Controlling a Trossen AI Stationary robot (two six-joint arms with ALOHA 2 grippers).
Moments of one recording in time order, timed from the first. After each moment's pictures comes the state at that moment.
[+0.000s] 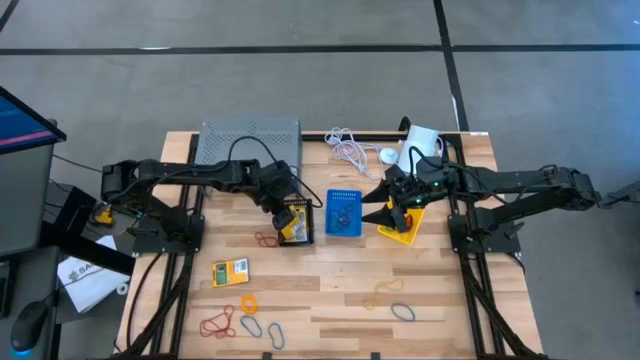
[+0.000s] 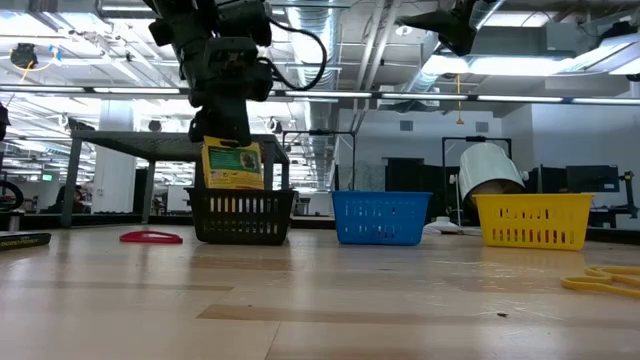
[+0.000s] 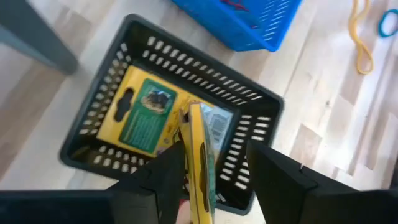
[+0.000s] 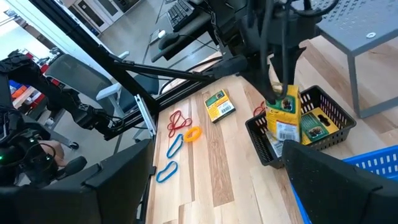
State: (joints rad) left arm 0.22 1.46 0.99 -0.59 0.21 -0.37; right arm -0.01 1.05 0.89 -0.18 -0.18 0.54
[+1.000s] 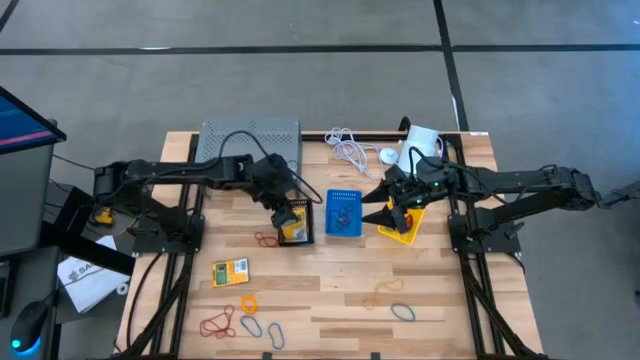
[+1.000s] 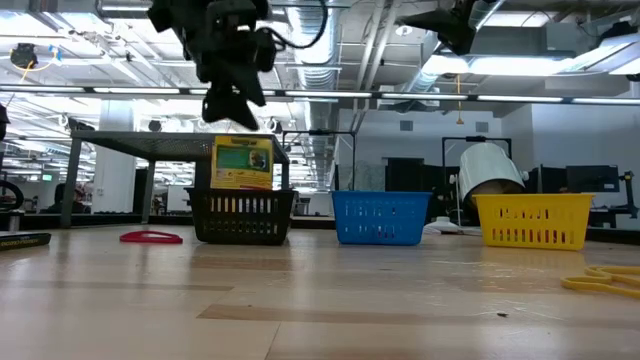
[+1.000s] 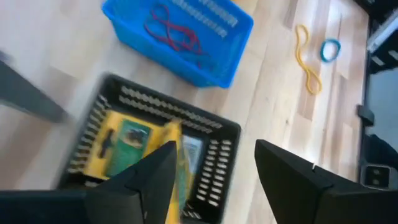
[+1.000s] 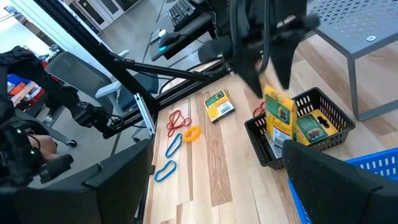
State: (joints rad) left arm 0.21 1.39 1.02 -0.55 0.26 -0.33; right arm -0.01 1.05 0.89 -0.18 -0.18 0.52
